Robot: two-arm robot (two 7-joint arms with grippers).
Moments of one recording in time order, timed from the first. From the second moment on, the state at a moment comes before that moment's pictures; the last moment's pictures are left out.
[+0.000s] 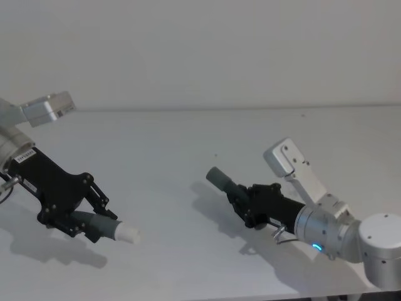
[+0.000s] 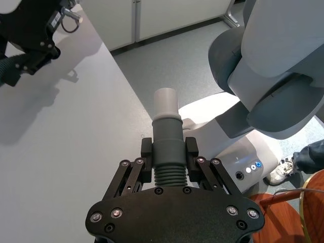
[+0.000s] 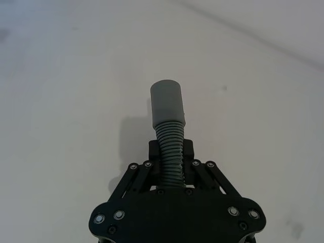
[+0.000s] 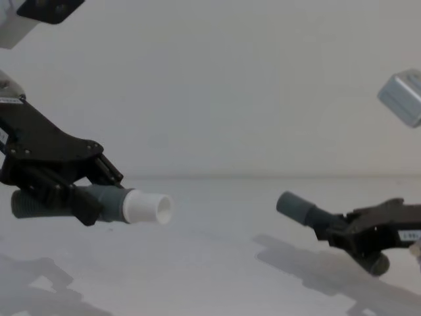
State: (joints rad) left arm -1.15 0.36 0.88 -0.63 -0.42 -0.13 -1.97; right arm 0.25 0.43 -0.38 -1.59 0.19 0.38 0.41
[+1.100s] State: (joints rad) left arm -1.13 0.37 0.88 -0.68 -0.42 -0.05 -1.87; right arm 0.42 0.63 -0.43 -1.46 0.23 -0.15 0.83
